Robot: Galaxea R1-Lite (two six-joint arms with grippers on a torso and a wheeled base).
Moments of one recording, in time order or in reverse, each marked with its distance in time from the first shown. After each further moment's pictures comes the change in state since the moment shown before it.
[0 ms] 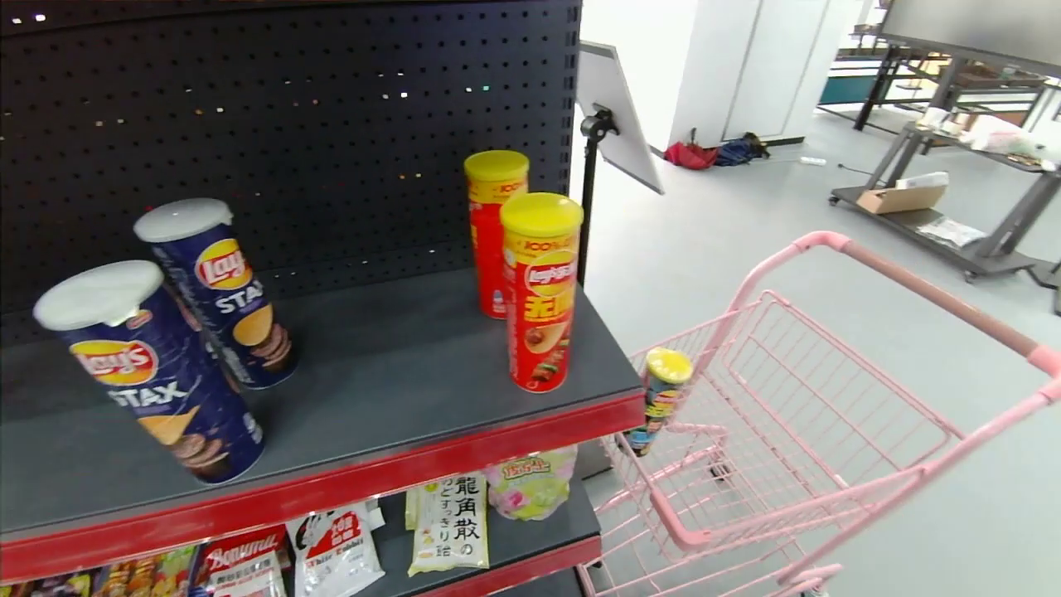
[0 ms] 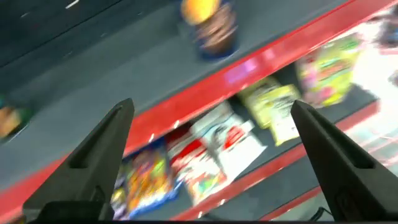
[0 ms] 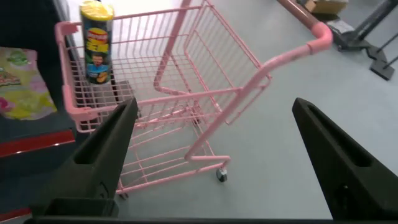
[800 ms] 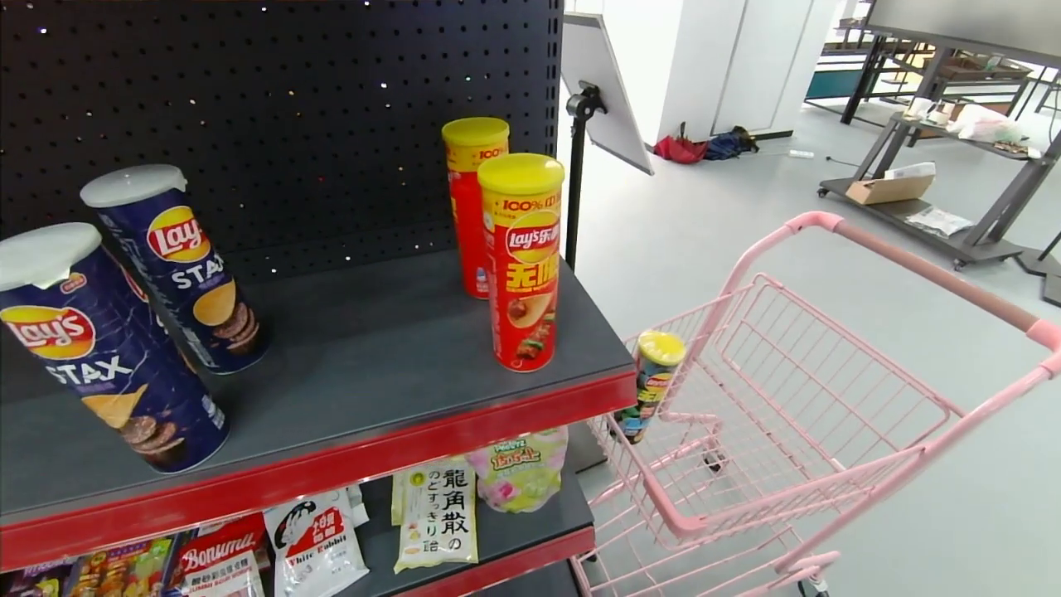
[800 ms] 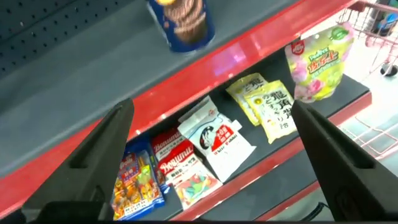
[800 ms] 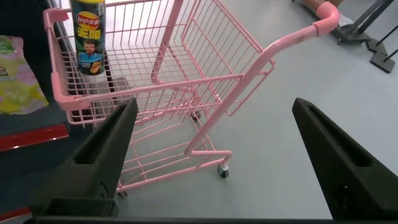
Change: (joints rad) left arm 0.001 0.000 0.010 0.000 0.000 0.000; right arm -0.002 -0.002 0.000 0.000 -0.006 0.010
